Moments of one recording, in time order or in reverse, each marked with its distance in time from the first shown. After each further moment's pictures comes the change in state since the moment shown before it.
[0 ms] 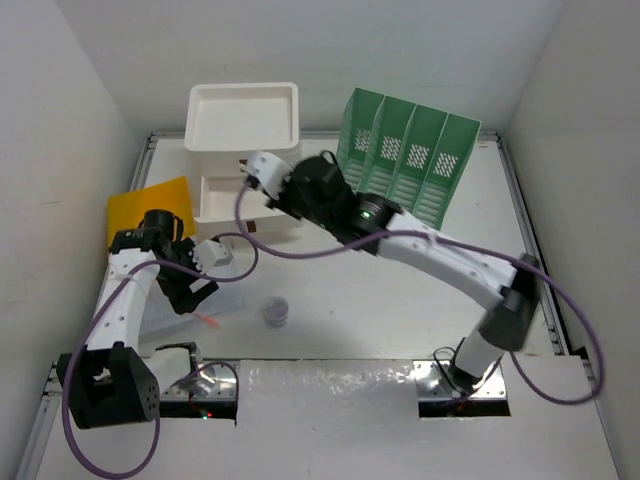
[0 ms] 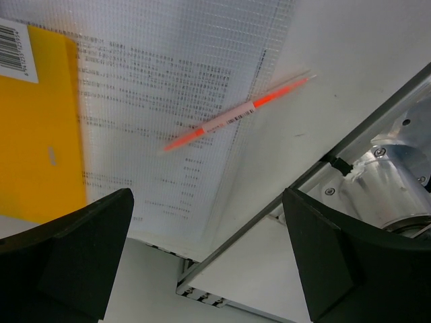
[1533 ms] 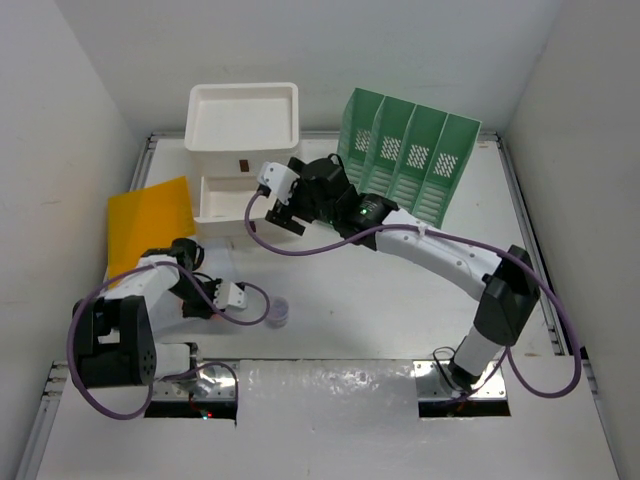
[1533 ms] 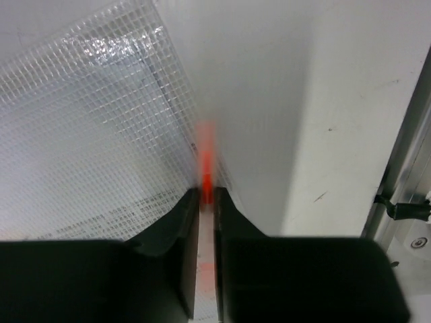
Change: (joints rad) left arm -0.053 0.186 -0.307 0.267 0.139 0.568; right arm -0.099 0.090 -0.059 0.088 -0.169 -0.105
